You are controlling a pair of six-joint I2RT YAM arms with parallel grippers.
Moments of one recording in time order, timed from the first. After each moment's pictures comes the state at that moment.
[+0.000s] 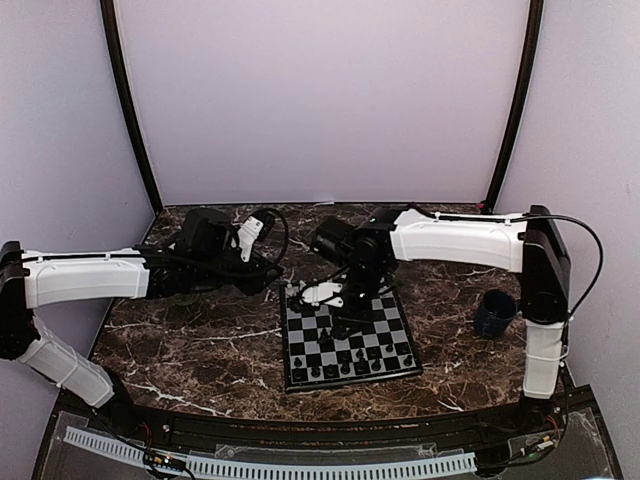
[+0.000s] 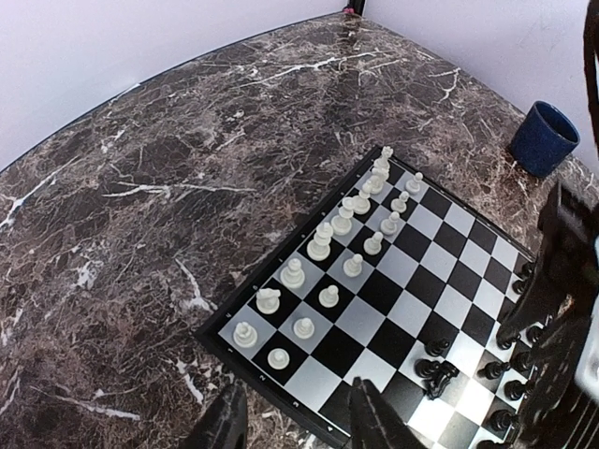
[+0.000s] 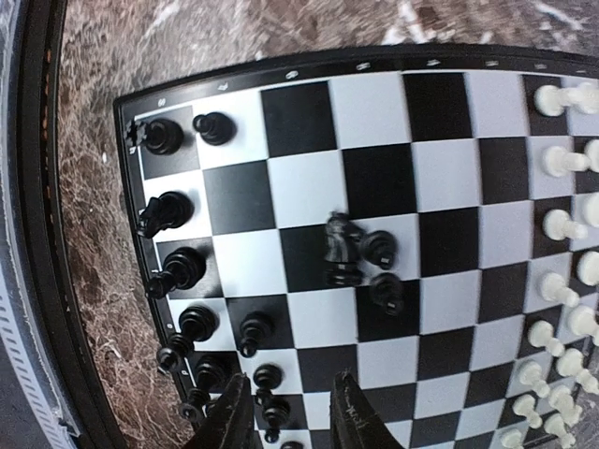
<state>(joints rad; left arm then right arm) -0.74 1.39 0.87 -0.04 0.05 -0.08 1.00 2.00 1.66 -1.09 -0.20 -0.56</state>
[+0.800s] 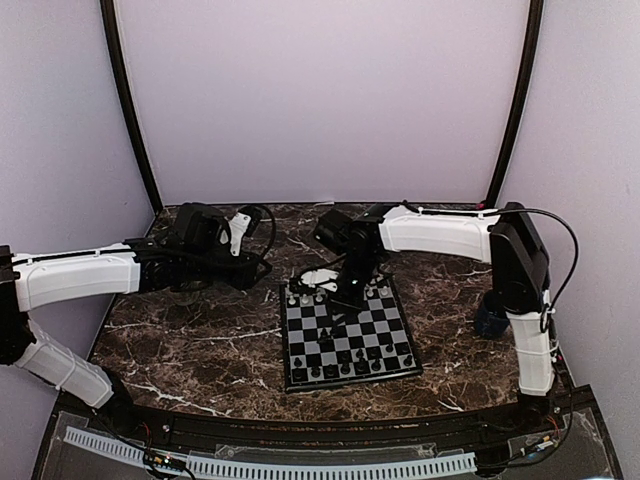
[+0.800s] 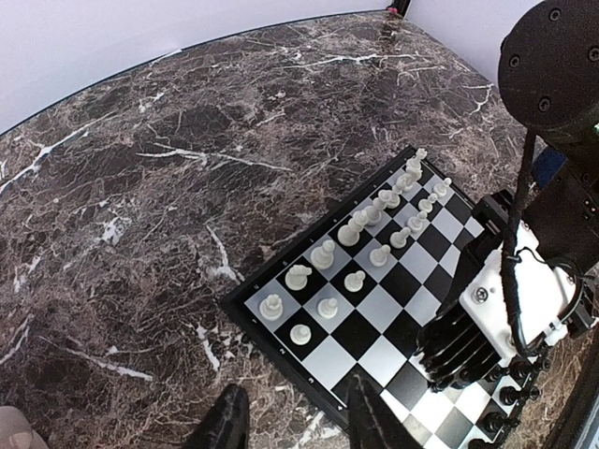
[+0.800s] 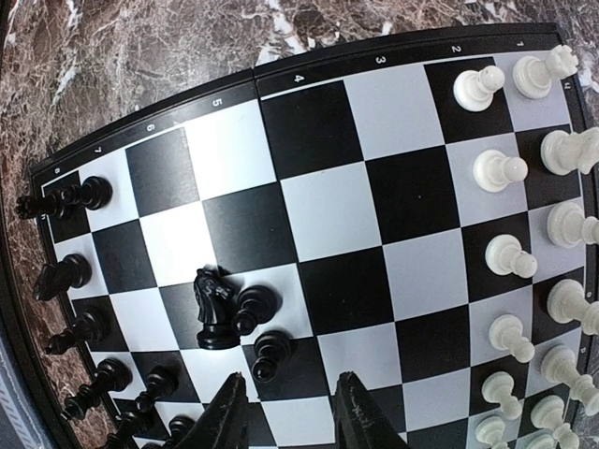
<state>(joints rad) -0.70 1.35 0.90 -0.17 0.03 -0.19 0.90 2.13 1.76 -1.01 -0.28 -0.54</state>
